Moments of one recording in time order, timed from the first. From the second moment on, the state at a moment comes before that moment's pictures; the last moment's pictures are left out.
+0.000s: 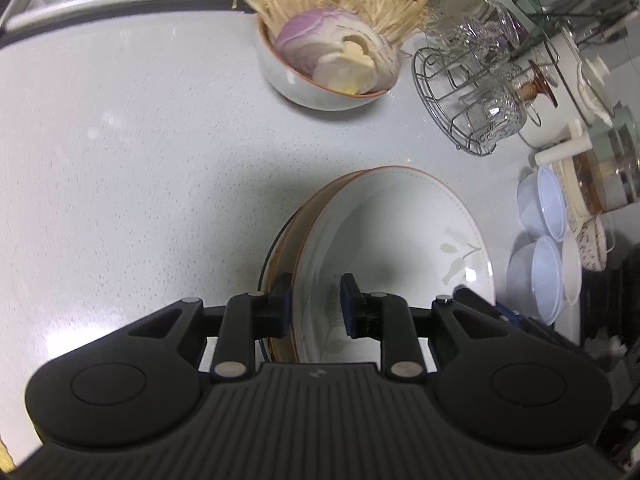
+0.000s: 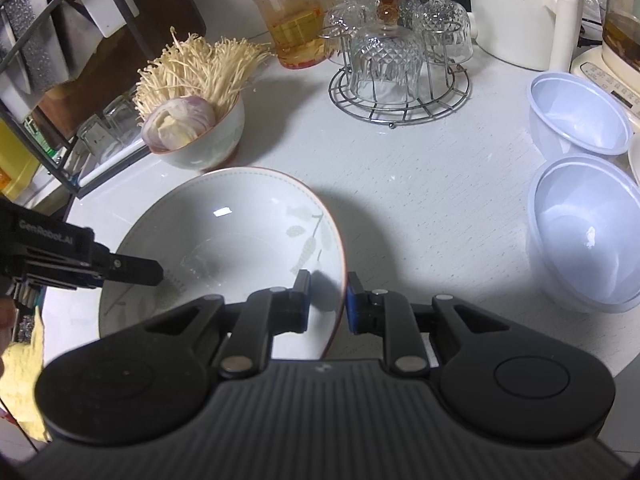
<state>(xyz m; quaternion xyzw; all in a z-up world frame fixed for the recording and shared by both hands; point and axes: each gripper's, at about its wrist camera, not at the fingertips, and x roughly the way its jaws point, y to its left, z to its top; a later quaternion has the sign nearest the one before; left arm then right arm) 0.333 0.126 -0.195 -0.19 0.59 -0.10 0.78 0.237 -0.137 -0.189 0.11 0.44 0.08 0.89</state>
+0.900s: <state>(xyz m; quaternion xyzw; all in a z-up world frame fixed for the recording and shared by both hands) 0.284 0.157 -0.183 -0.29 0.57 -0.08 0.76 0.235 -0.133 -0.190 0.07 0.43 0.11 0.89</state>
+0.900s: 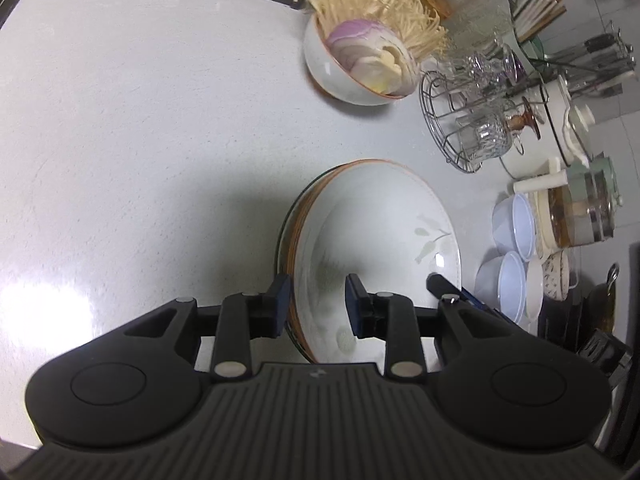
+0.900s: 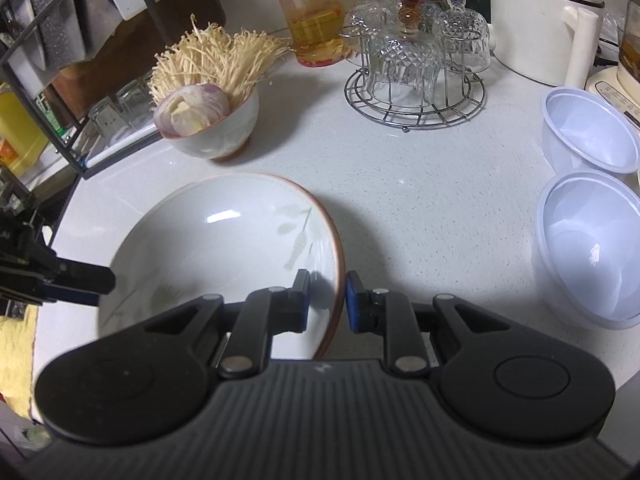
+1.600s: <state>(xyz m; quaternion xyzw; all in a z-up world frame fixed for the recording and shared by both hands) 0.235 0.138 -0.081 -0.17 0.46 -0.07 0.87 0.198 -0.132 -0.112 0.09 0.35 0.09 0.93</state>
